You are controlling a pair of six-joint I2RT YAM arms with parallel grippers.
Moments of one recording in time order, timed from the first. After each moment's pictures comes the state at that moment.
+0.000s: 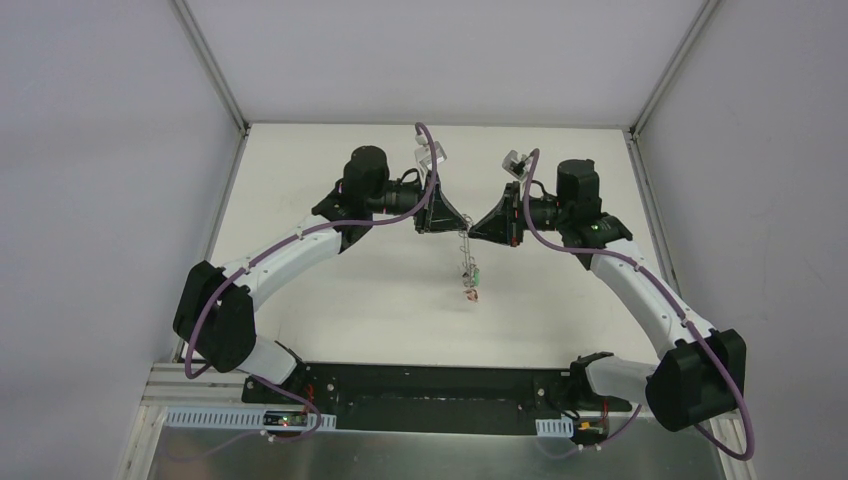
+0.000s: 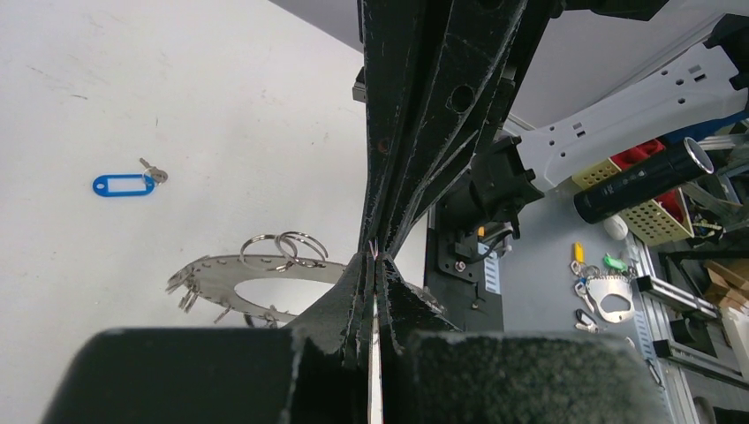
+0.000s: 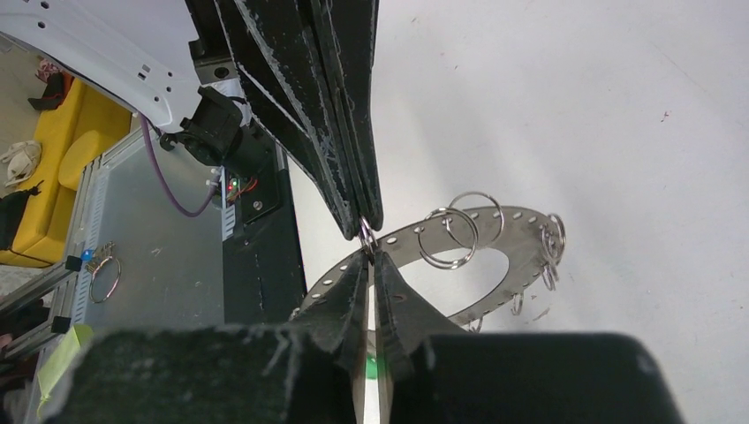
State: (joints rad) left arm -0.62 1.47 1.11 0.21 0.90 -0.40; right arm 0.35 1.21 0.97 -0.19 -1.04 0.09
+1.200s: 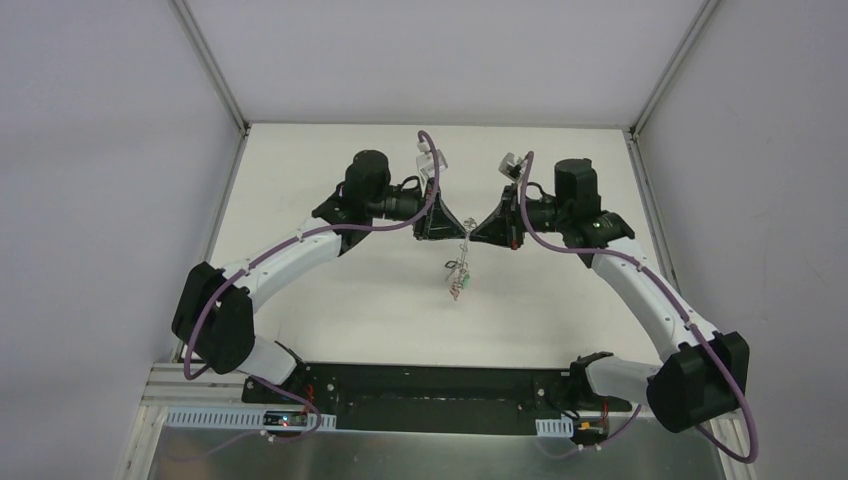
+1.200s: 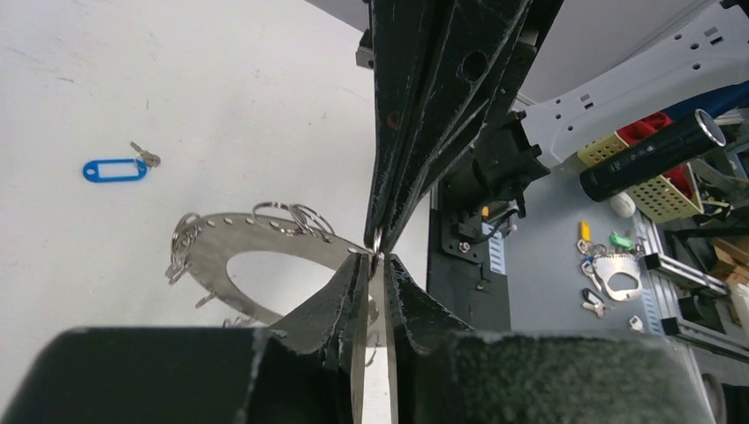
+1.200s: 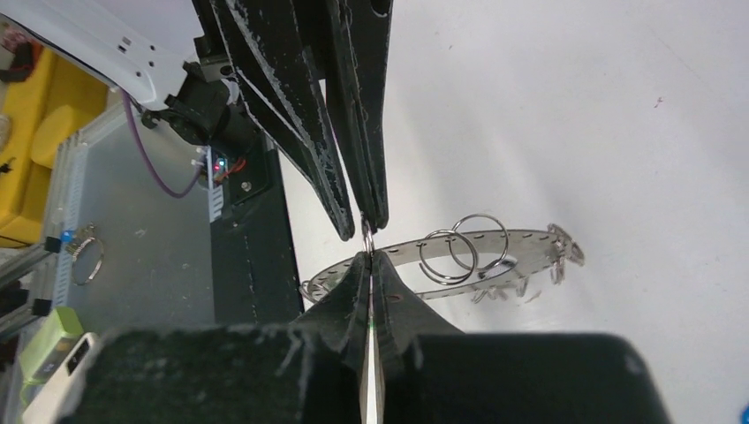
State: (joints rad) left arm -0.62 1.47 1.08 0.21 0.91 -0.37; right arm 0.36 1.21 0.99 -0.28 -1.02 0.02
